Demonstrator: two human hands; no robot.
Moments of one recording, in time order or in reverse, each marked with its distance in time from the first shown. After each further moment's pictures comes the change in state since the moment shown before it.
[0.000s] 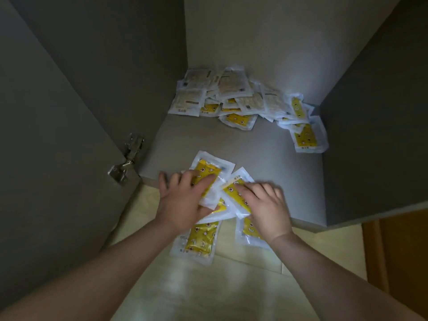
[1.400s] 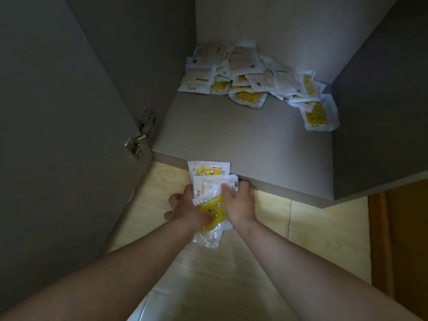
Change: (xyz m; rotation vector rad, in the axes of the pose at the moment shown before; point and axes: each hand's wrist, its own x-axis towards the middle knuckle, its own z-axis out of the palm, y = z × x) left_hand -0.058 0.015 0.027 -0.795 -0.393 -0.905; right_hand -0.004 -0.091 0.012 0.818 -0.377 1.019
